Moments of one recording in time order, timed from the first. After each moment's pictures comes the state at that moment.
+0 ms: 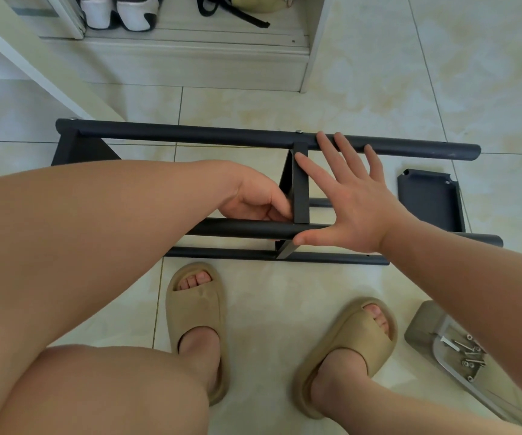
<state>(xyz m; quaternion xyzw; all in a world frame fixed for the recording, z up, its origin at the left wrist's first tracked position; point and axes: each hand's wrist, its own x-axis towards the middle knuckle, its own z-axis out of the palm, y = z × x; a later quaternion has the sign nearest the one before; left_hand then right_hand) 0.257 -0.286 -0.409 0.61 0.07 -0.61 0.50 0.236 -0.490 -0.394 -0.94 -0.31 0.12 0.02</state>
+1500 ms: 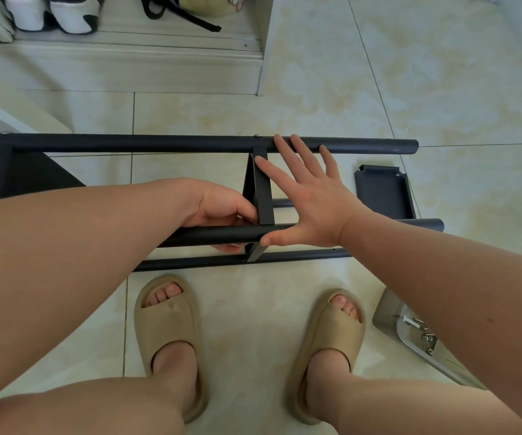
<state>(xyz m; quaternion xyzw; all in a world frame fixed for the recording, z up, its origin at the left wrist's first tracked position) 0.252 -0.288 -0.415 0.61 0.11 -0.61 0.50 0.240 -0.489 -0.393 -0.94 -0.31 0.12 0.00</state>
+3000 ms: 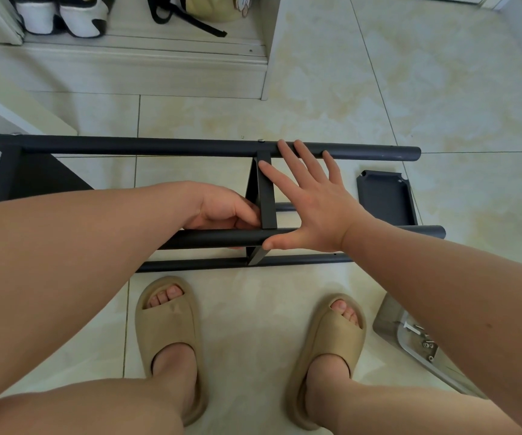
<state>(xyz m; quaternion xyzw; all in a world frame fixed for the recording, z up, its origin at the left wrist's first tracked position) 0.251 -0.284 -0.412 0.63 0.04 -0.58 0.52 0.240 -0.489 -0.396 -0.94 -0.31 0.12 0.00</state>
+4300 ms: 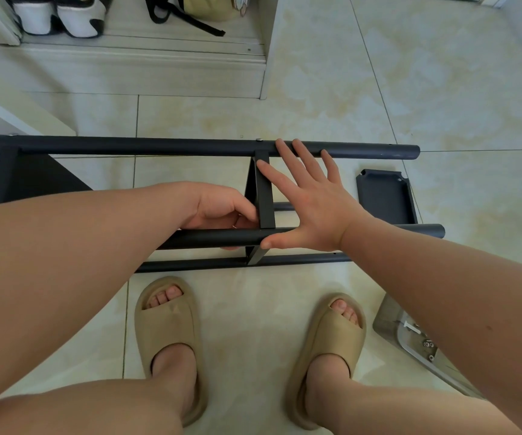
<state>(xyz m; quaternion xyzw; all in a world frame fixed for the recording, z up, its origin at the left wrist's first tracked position) 0.253 -0.284 -0.413 0.60 0.06 -0.60 0.53 0.241 -0.489 -0.395 -0.94 -0.31 0.11 0.00</state>
